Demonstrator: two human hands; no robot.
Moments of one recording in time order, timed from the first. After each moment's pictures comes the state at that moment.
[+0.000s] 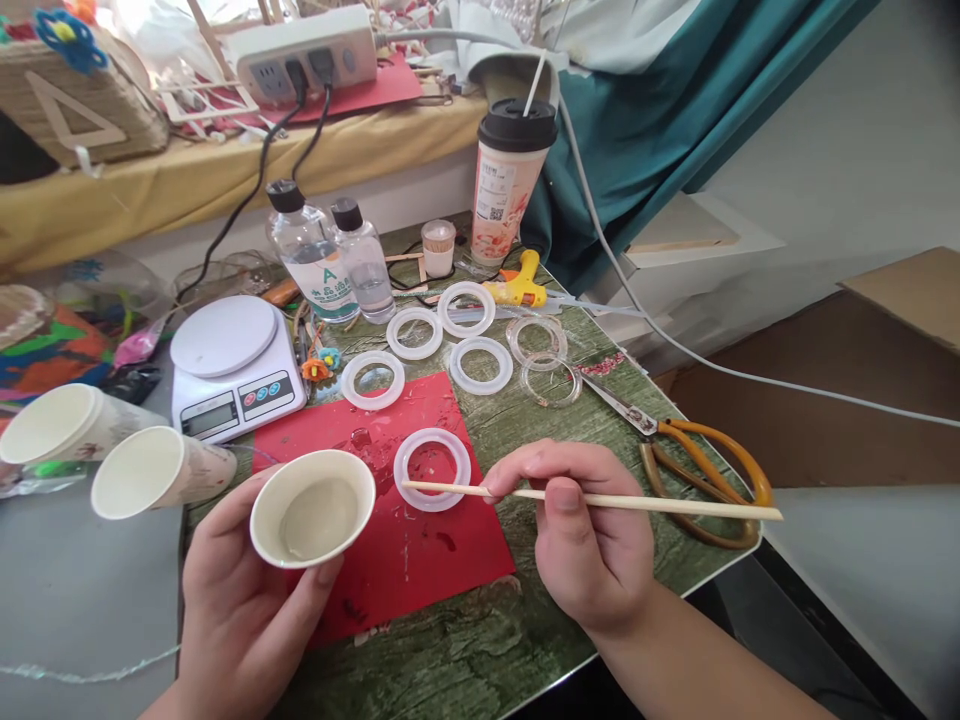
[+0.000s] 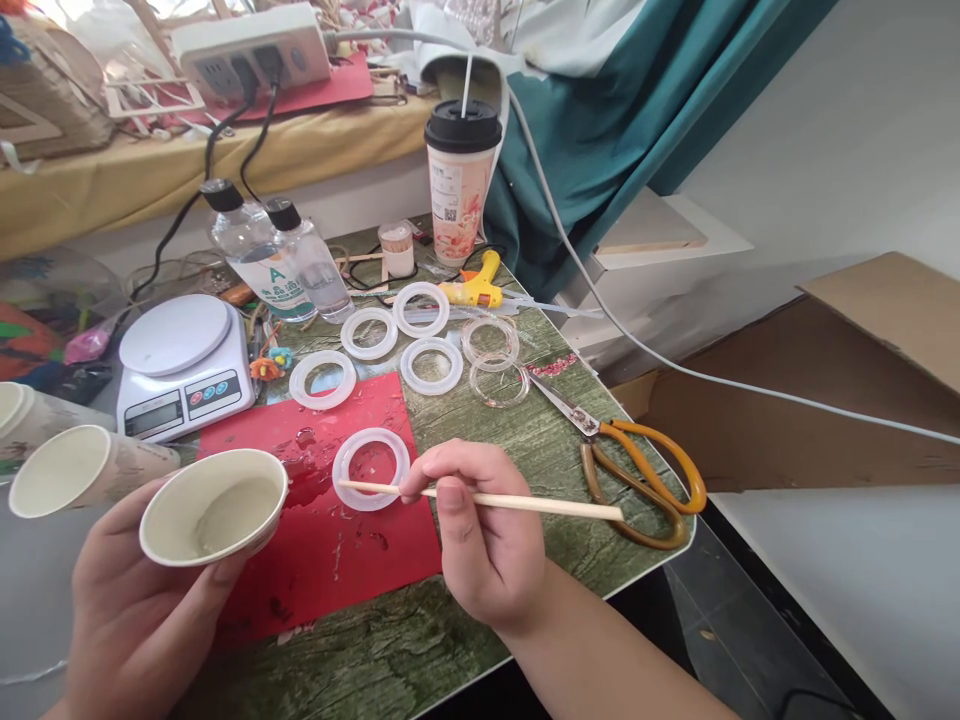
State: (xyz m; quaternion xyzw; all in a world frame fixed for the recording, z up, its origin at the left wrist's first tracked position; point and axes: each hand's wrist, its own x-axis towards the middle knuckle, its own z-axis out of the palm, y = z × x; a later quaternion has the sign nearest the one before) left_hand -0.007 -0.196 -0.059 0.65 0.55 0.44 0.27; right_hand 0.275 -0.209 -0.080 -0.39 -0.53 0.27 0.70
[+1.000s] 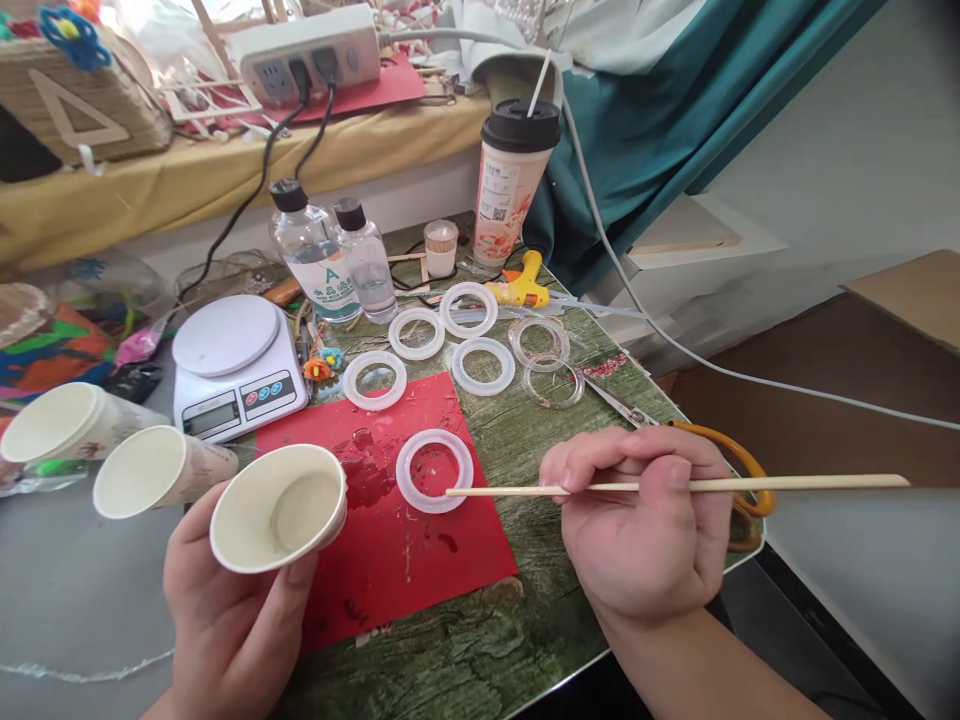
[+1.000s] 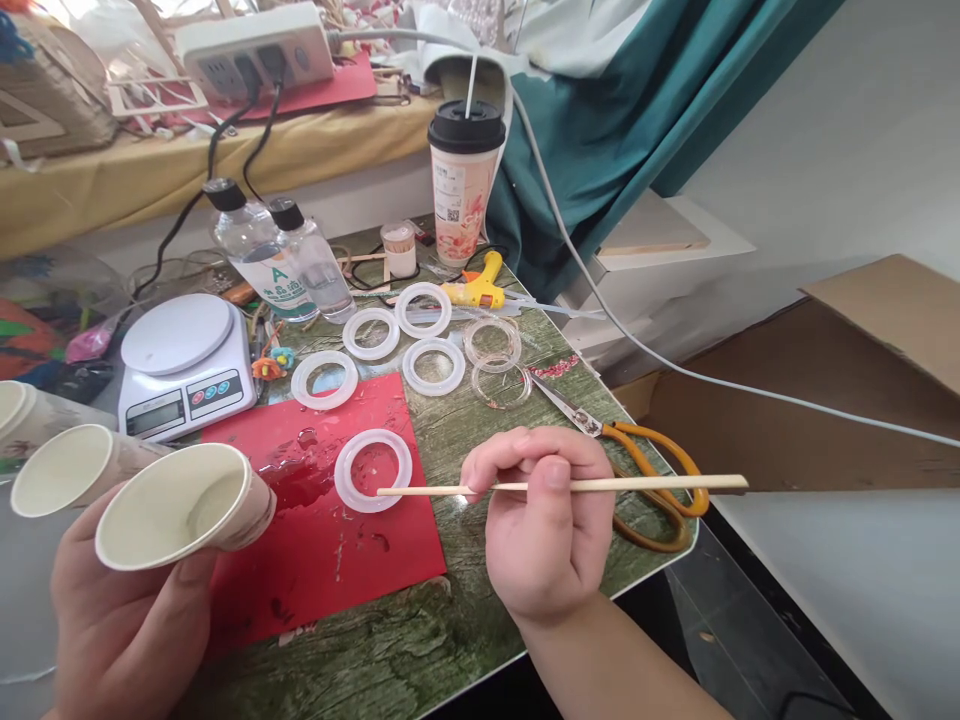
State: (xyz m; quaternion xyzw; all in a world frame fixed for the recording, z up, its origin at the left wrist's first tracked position) left_hand -0.006 -0.187 -0.055 0.65 0.54 0.48 0.23; right_hand 0.281 -0.200 -0.067 -0.35 -0.37 0.25 0.82
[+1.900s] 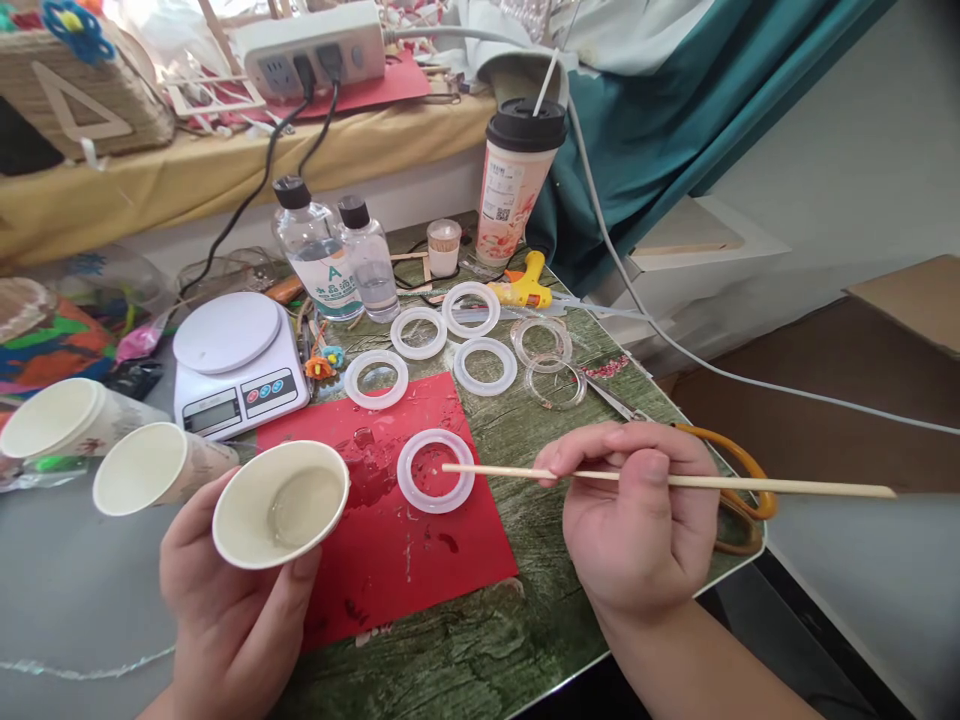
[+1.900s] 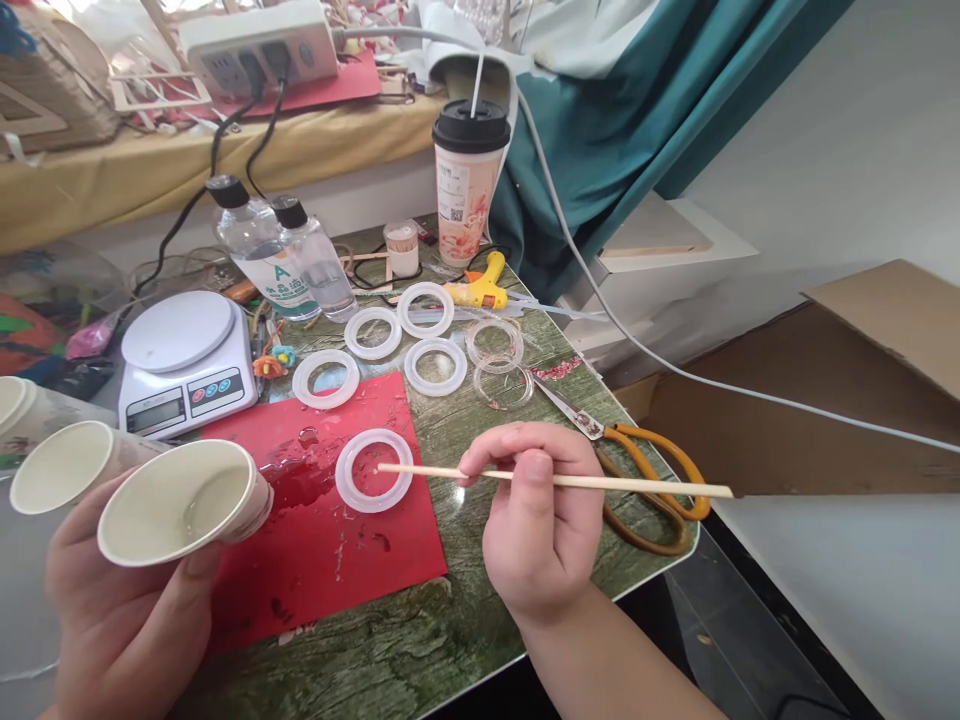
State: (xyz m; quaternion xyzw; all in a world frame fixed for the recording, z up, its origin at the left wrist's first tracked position) left_hand 0.001 -0.183 -0.059 0.62 0.56 0.52 0.20; right_hand 0.284 -0.197 -0.075 -0.41 -0.41 0.21 0.78
